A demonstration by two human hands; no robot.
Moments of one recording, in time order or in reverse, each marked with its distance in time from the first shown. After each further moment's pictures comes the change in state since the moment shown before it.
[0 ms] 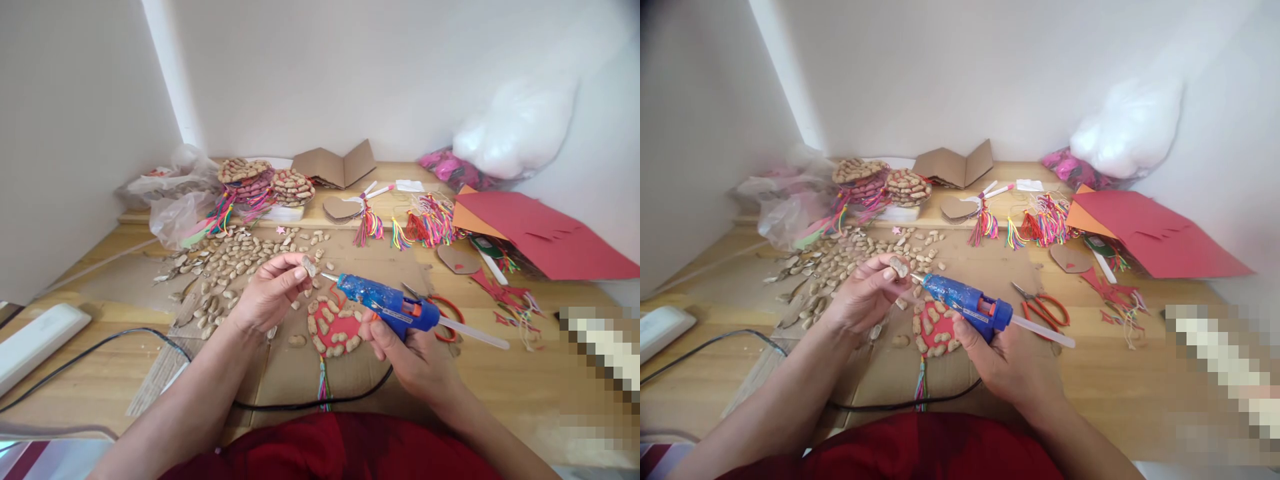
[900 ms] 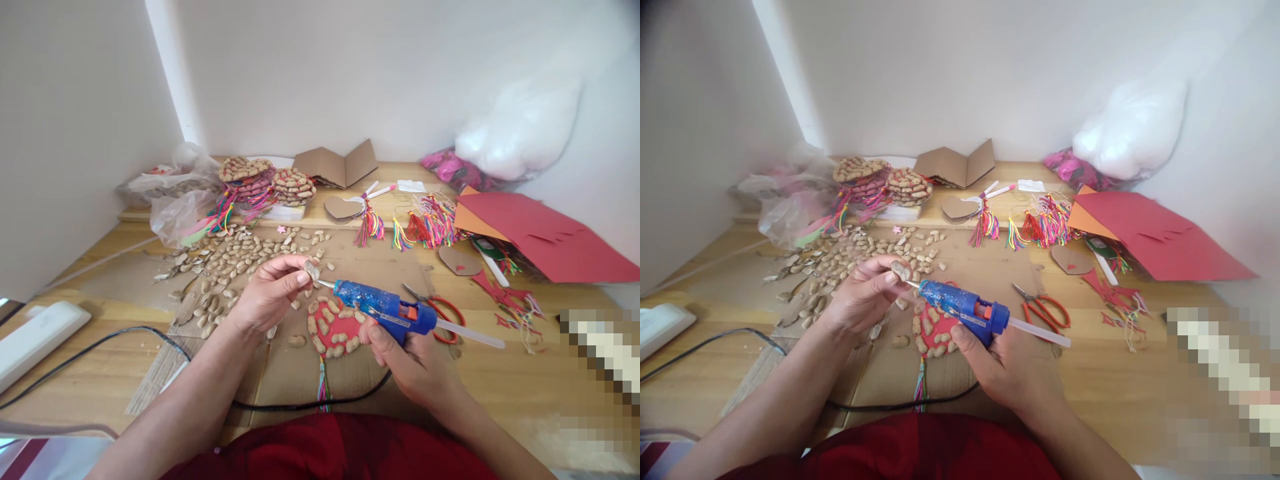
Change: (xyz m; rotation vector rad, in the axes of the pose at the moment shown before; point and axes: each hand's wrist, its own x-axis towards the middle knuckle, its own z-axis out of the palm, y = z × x) left_hand 0.001 -0.004 -0.007 0.009 -0.094 0.052; right_hand -0.003 -0.019 -0.002 -0.302 0.001 0.020
